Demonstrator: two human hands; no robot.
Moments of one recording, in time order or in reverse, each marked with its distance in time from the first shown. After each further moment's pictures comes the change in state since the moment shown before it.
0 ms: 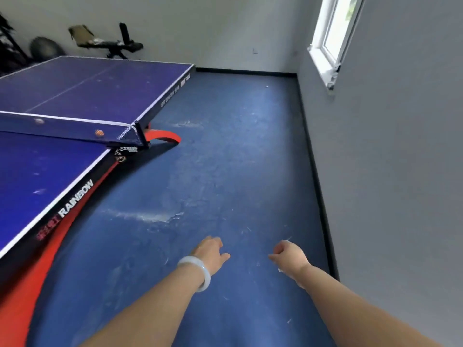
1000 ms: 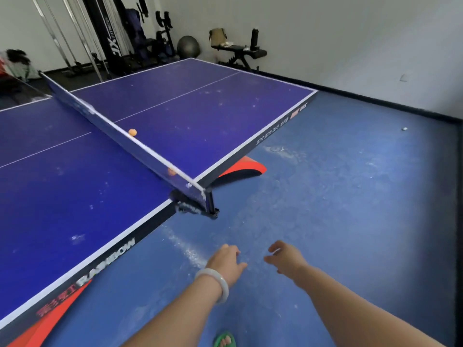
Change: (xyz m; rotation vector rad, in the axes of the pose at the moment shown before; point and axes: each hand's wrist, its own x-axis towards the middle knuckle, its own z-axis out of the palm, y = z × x) left_hand 0.381 -0.124 -0.272 -0.295 0.233 -0.333; right_hand 0.436 -0.435 0.073 -0.230 -0.322 -0.351
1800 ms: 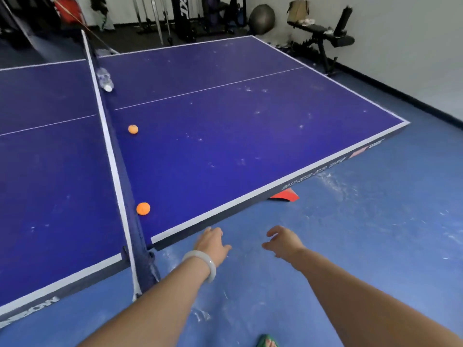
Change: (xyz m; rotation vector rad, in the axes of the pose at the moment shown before) left_hand 0.348 0.057 -0.125 -0.230 0.194 -0.422; right_hand 0.384 -0.177 -0.136 -0.281 -0.260 -0.166
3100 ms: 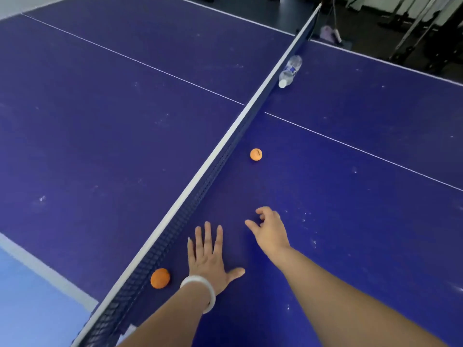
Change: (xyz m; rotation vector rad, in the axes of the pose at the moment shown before) left_hand 0.268 -0.099 -0.105 -0.106 0.309 -0.742; right_hand 0.320 -0.383 0.131 -0.413 -0.413 -0.734
